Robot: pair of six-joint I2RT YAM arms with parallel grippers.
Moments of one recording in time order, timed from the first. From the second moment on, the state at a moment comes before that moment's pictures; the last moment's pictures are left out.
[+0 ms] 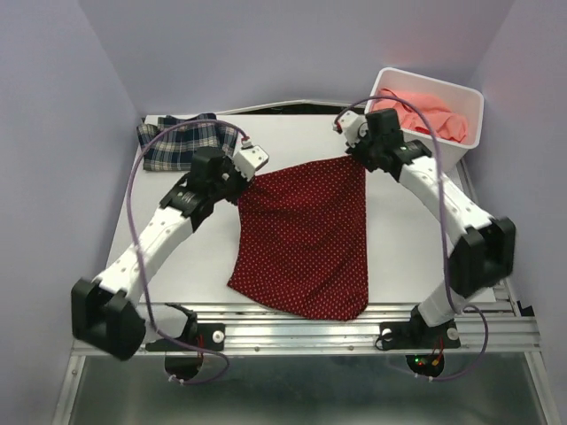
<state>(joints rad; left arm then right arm) -0.43 1.10 1.04 -0.40 0.19 0.42 0.36 1.49 1.49 -0.65 0.08 -0.58</state>
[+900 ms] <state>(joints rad) -0.18 1.82 1.56 -0.53 0.25 0.38 0.35 1.98 1.94 -0.66 0.07 -0.48</state>
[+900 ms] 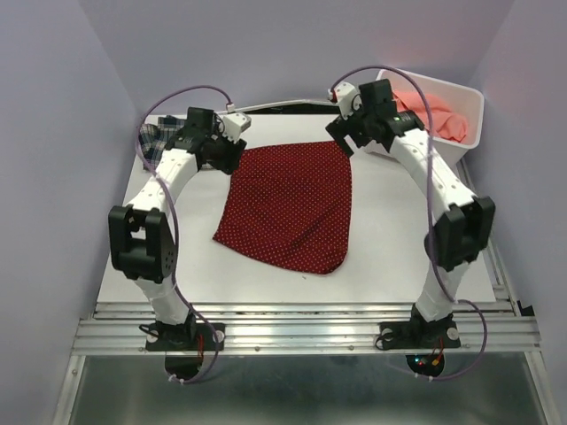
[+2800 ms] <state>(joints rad) -0.26 1.71 1.02 -0.58 0.40 0.41 0.83 1.54 0.91 -0.60 -0.15 -0.20</state>
